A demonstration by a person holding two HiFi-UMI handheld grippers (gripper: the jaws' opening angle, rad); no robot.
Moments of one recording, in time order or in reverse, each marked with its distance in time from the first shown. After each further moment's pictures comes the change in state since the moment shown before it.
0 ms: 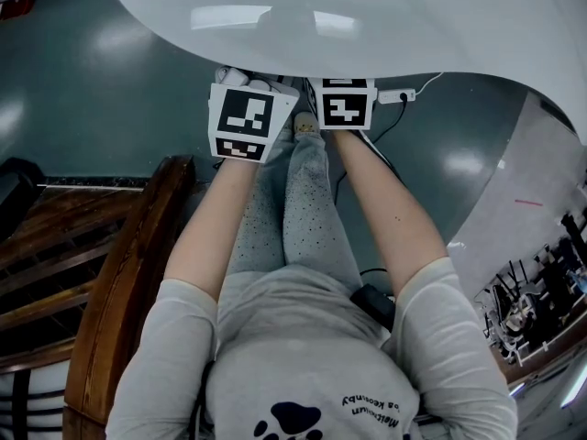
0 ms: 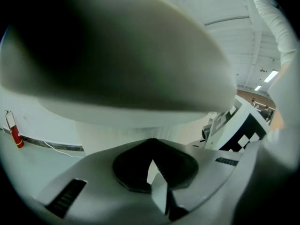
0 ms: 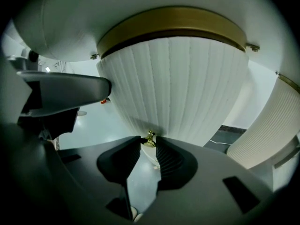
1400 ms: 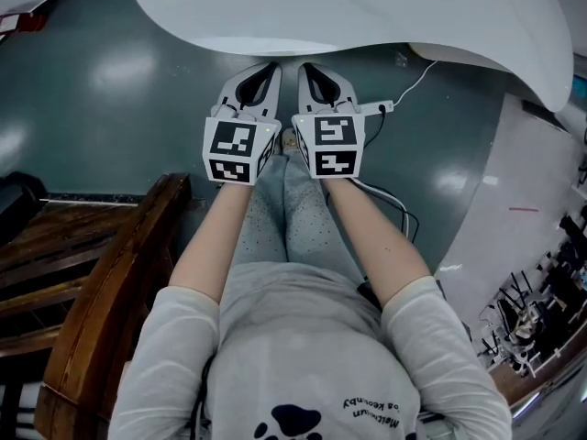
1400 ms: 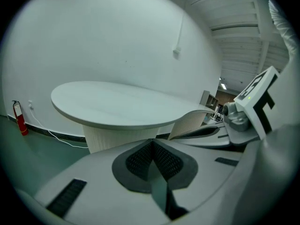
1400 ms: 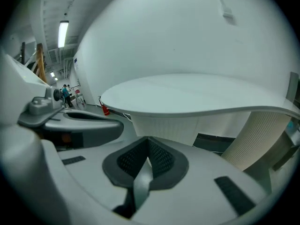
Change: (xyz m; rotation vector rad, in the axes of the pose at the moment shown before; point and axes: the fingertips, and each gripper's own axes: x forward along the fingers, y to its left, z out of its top) left arm -0.077 -0.069 0.006 -0.099 0.029 0.012; right arm -0.149 0.025 0.017 -0.031 -0.189 -0.012
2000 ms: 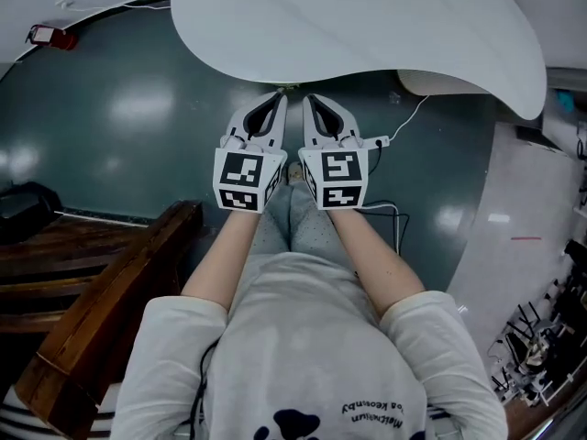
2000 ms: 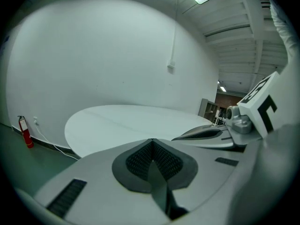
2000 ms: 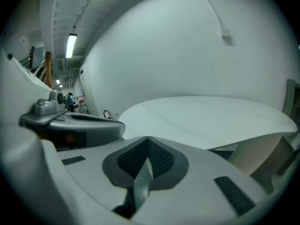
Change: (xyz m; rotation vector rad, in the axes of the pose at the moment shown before) left arm -0.069 -0.044 0.084 0.053 -0.109 0.039; right arm -0.092 0.015 0.075 -0.016 -0.165 0.023
